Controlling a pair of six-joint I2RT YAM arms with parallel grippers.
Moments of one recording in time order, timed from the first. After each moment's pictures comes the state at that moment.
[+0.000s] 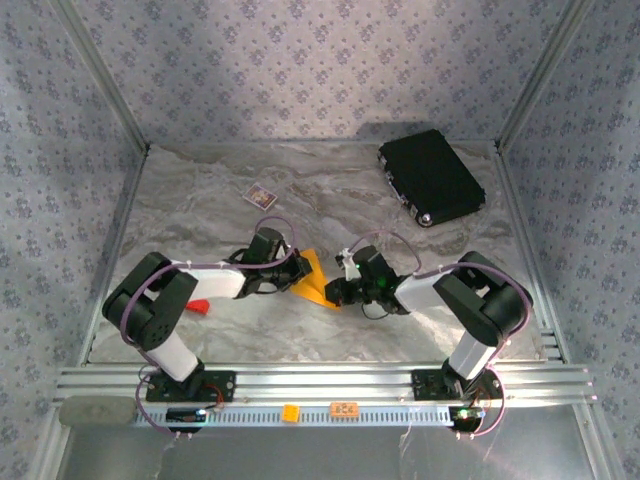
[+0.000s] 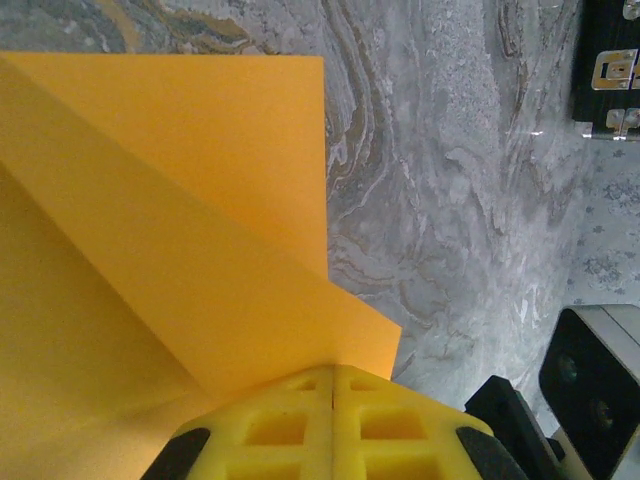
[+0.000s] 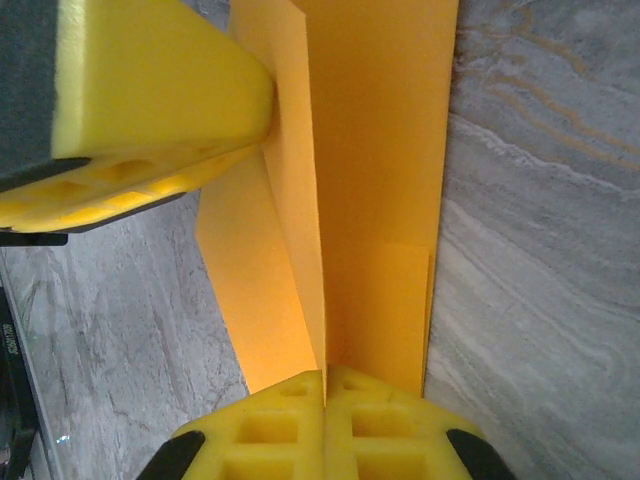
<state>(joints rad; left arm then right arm) -0.64 1.63 0.64 0.26 0.37 -1.15 0.72 1.68 0.54 0.41 -0.44 0.61</state>
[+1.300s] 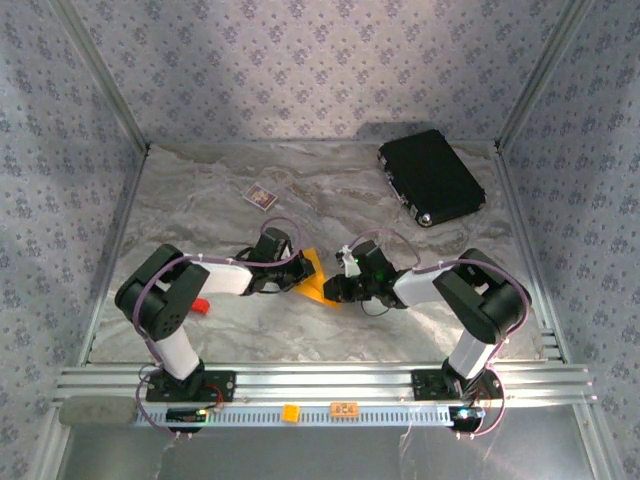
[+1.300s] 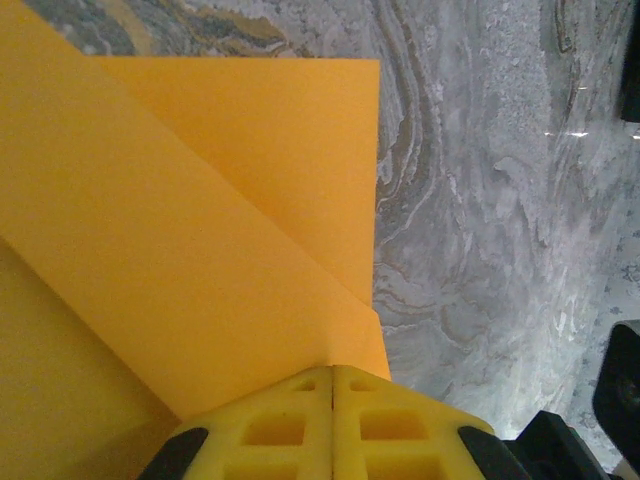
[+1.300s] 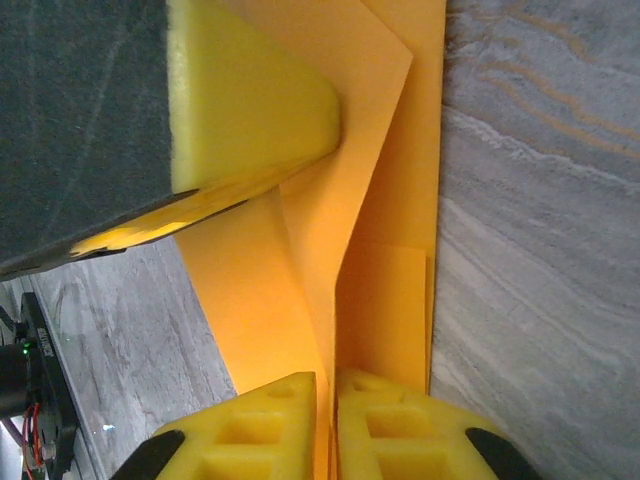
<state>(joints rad) -0.65 1.72 0.68 0.26 0.35 -1.13 0.70 1.69 0.58 0.34 -0.50 0.66</state>
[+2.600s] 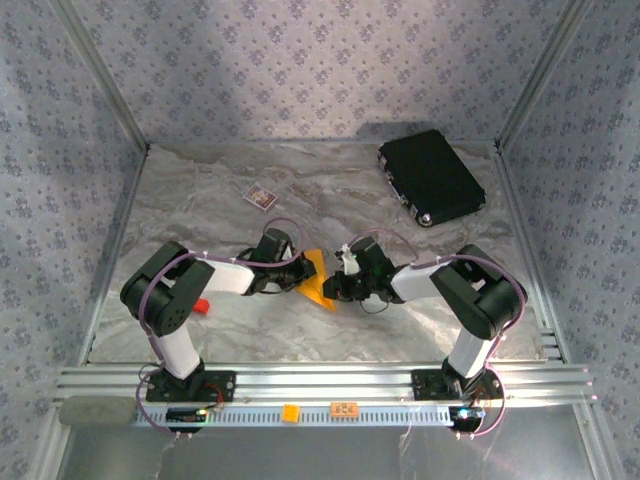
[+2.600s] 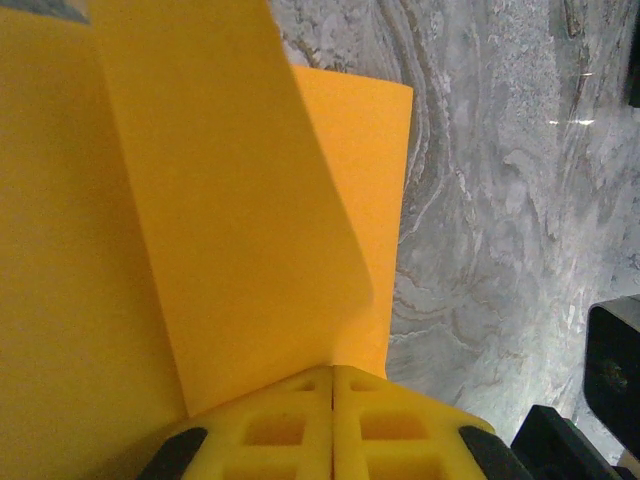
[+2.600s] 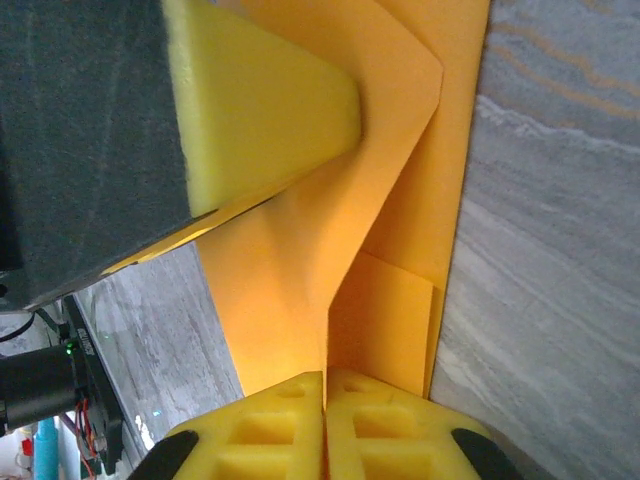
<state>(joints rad) -0.65 1.75 0.68 0.29 0.37 -1.10 0.68 1.72 0.62 0.29 -0.58 0.74</state>
